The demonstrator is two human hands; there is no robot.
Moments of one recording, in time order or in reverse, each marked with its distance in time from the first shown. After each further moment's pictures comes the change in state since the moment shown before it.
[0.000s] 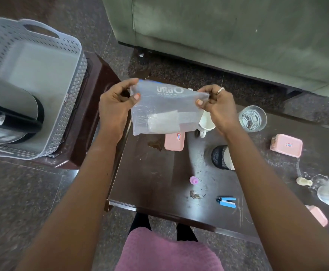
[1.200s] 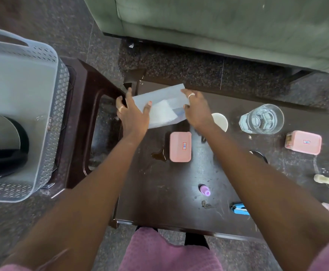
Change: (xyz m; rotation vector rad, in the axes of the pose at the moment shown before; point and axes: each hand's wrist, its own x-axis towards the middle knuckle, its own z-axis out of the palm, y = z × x) left_hand 0.065 -0.100 0.055 0.678 -0.022 -0.211; right_hand 0.076 0.071 0.064 -0.652 -0.022 0.140
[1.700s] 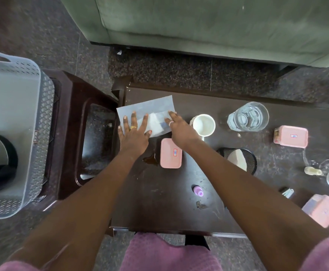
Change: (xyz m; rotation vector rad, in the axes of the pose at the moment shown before) left_hand -0.014 -0.031 0.031 0.676 -0.375 0.273; right_hand -0.026 0.022 0.028 -0.372 -0.274 -0.150
